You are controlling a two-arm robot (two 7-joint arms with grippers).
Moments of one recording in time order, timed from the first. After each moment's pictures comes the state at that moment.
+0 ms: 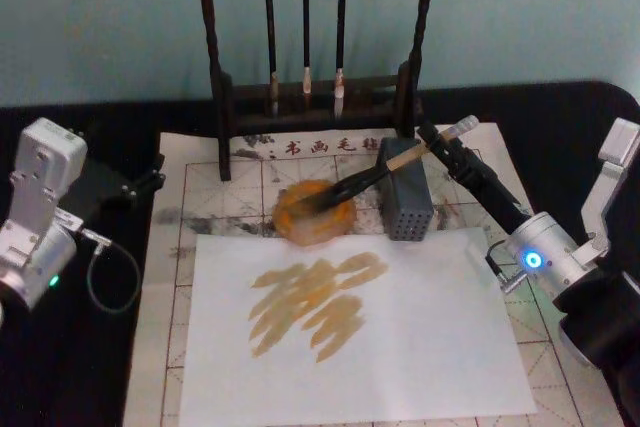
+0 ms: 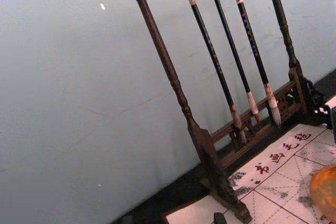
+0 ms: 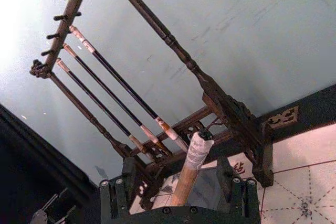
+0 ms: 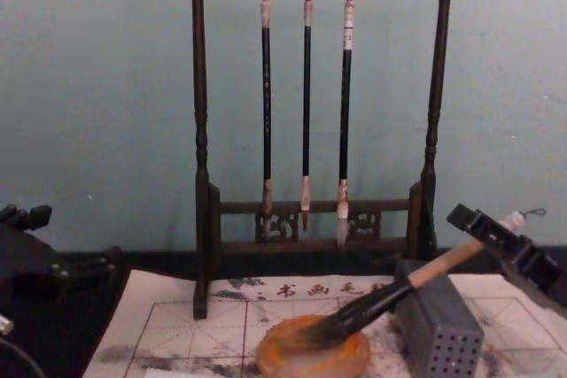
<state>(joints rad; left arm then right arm) -0.20 0.60 0.45 -1.41 -0.25 -0.12 0.03 0.32 0.26 -0.30 -1.01 1.07 -0.04 0.63</state>
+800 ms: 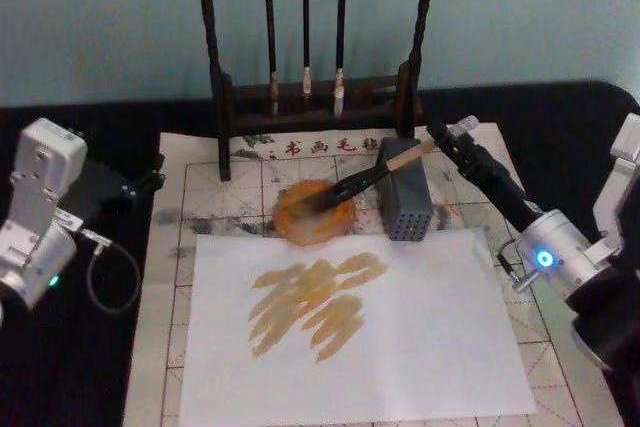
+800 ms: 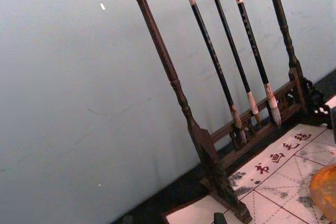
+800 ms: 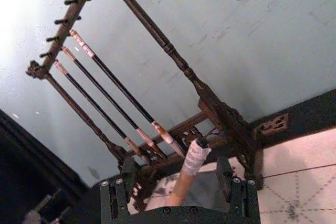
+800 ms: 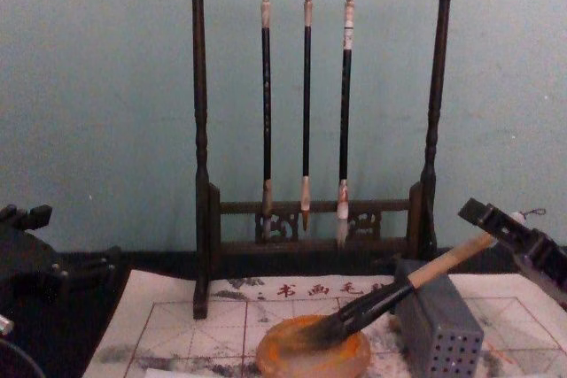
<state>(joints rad) -0.20 0.60 0.45 -1.41 -0.25 -0.12 0.03 0.30 0.28 -0.29 -1.07 1.06 -0.04 0.58</state>
